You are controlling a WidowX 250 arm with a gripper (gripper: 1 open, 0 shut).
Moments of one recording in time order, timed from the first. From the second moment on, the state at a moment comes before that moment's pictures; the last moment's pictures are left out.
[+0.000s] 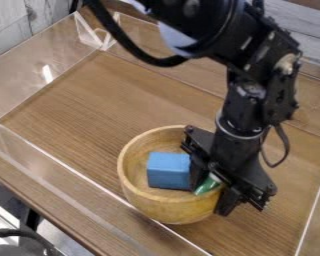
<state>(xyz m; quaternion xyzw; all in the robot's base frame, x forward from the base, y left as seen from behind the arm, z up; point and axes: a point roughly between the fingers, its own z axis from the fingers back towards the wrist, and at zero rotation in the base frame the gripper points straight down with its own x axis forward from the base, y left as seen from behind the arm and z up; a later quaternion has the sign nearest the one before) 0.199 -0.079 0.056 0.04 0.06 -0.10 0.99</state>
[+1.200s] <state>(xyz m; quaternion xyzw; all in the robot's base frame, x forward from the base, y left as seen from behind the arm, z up) 0.196 -0.074 0.076 0.03 0.06 -0.13 0.99</state>
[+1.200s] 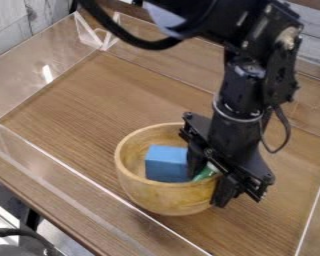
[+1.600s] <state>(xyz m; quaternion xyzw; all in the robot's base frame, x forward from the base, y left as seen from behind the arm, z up) 0.193 -0.071 0.081 0.03 0.07 -0.14 0.99</state>
